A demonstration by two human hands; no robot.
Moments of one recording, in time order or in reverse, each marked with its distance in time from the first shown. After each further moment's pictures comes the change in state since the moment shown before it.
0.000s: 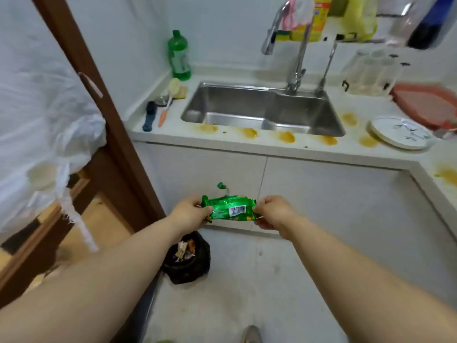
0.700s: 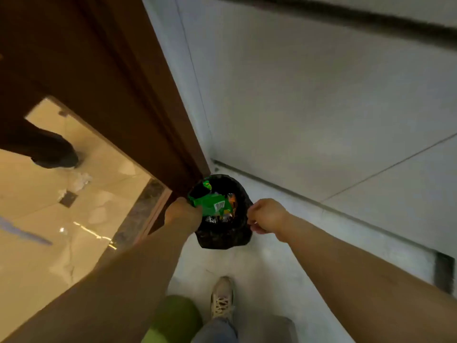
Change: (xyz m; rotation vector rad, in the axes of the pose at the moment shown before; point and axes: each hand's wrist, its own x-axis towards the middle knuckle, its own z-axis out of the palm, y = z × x) left_hand 0.267 -0.319 -0.018 0.398 0.242 -0.691; right_hand 0.331 0.147 0.256 -0.428 -0.468 0.210
